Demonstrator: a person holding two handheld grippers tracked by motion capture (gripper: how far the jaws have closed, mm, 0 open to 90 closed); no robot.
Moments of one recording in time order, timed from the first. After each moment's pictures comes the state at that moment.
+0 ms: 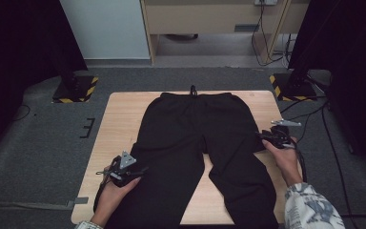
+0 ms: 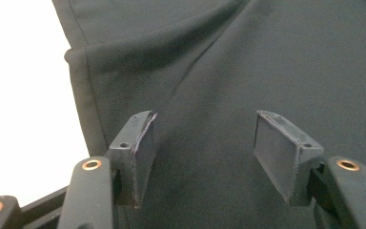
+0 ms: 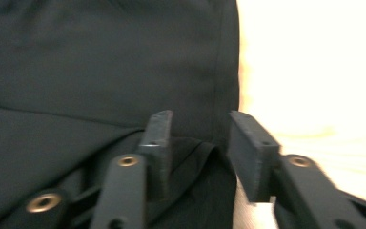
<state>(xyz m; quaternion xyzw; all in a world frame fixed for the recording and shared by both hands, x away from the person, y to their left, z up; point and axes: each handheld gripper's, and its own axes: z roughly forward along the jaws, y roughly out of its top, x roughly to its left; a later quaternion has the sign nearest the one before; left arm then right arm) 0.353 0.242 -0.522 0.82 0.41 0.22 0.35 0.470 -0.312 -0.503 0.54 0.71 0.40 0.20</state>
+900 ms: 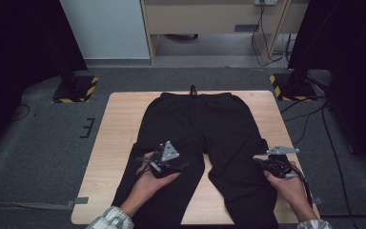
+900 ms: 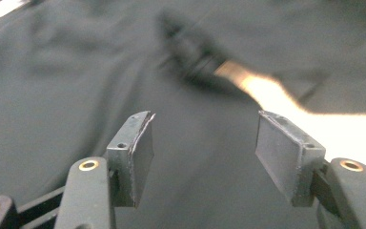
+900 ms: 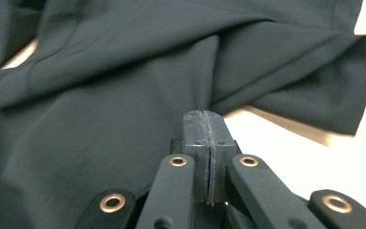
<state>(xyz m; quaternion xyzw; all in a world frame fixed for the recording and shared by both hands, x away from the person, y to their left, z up) 0.376 0.090 -0.476 0.86 0.27 0.17 0.40 0.375 -0.288 -0.513 0.45 0.80 0.38 0.15</state>
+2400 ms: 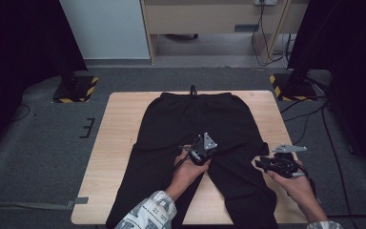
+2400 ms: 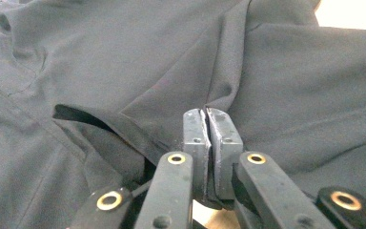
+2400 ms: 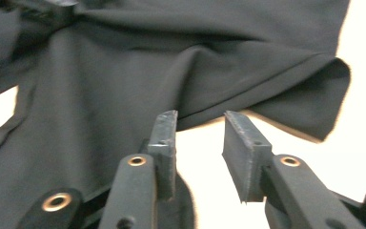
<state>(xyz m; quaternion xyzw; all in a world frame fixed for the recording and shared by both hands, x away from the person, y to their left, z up) 0.423 0.002 -0.504 0.86 0.28 0.17 0.38 0.380 -0.302 -0.502 0.47 0.78 0.38 0.13</state>
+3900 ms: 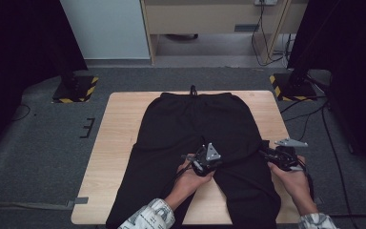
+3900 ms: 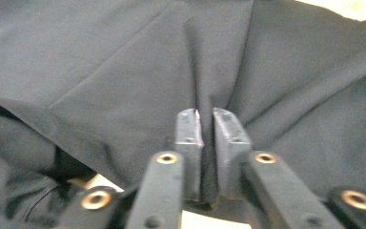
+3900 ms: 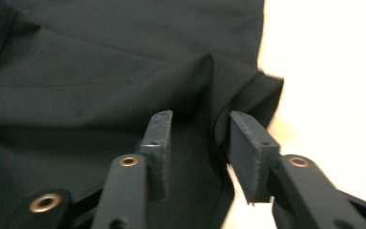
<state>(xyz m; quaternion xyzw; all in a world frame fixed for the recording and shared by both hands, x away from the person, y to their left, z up) 0.390 -0.003 -0.512 0.87 0.25 0.14 0.41 0.392 -0.307 -0.505 0.52 0.75 0.36 0.21</state>
